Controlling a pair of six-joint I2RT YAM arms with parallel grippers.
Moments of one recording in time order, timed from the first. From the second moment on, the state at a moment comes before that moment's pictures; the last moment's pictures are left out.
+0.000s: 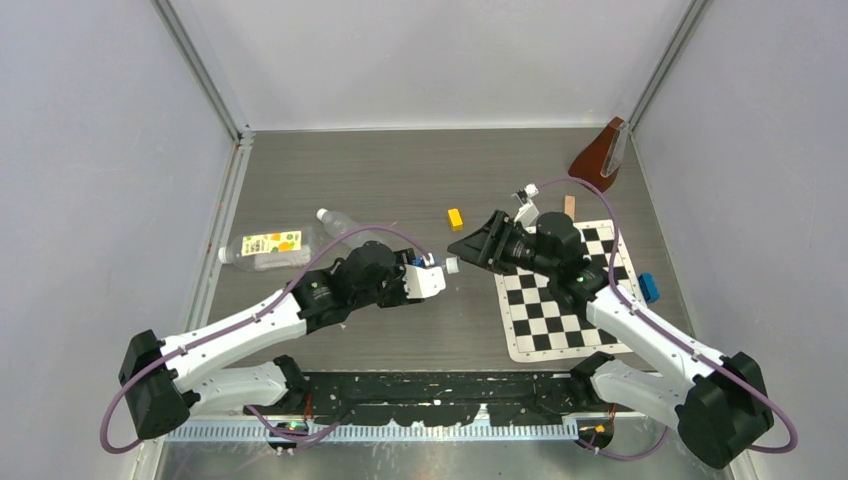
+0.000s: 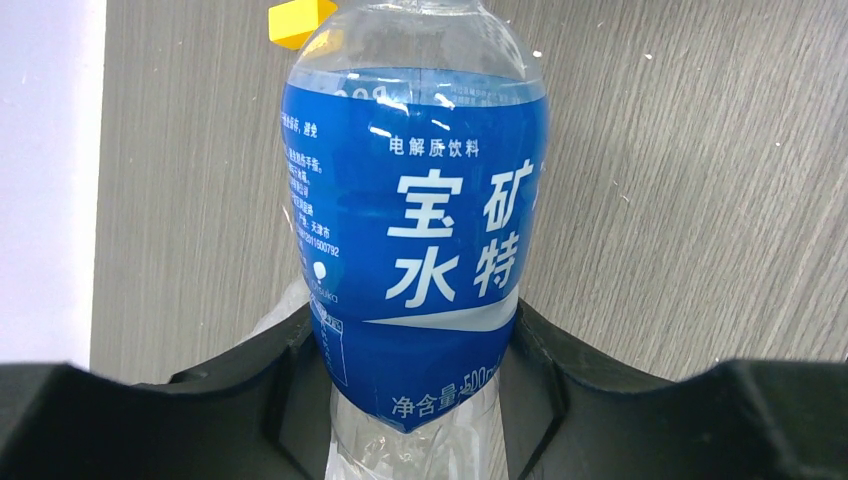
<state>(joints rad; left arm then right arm) -0.97 1.06 0.81 -0.40 -0.09 0.61 0.53 1.00 0.63 0.11 -0.43 0.98</state>
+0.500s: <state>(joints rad) -0.97 1.06 0.80 -0.39 -0.11 0.61 0.53 1.05 0.60 0.13 -0.50 1.18</state>
